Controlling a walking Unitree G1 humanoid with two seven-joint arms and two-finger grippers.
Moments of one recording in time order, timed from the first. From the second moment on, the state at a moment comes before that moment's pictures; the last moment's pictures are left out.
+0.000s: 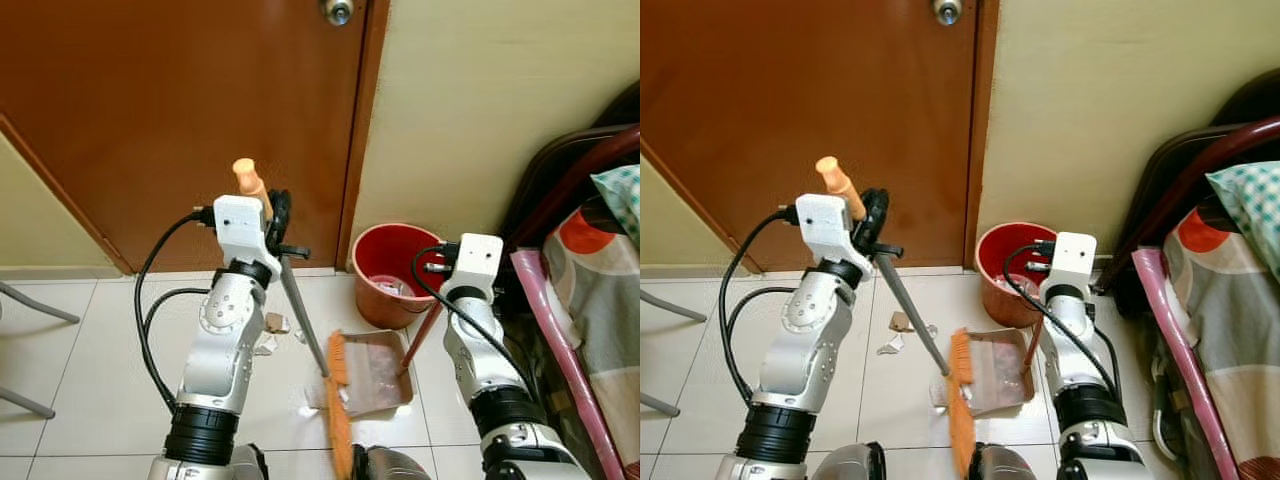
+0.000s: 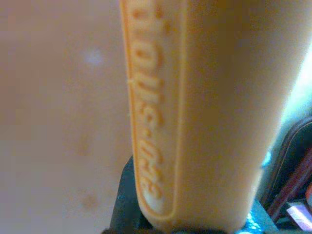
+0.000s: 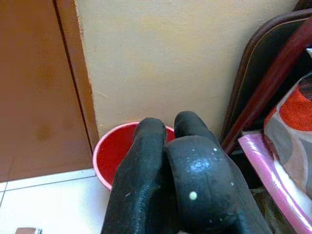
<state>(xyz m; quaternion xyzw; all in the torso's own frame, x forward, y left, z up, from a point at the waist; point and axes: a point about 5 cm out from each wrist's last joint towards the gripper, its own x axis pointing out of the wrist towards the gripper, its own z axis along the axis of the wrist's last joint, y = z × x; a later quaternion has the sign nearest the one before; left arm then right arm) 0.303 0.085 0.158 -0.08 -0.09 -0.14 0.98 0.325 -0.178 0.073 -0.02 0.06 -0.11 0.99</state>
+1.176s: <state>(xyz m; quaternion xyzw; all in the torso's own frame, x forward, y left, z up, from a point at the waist) 0.310 0.123 0.160 -0.09 -0.09 -0.07 0.99 0.327 -0.176 0.070 -0.02 0.07 -0.10 0.99</state>
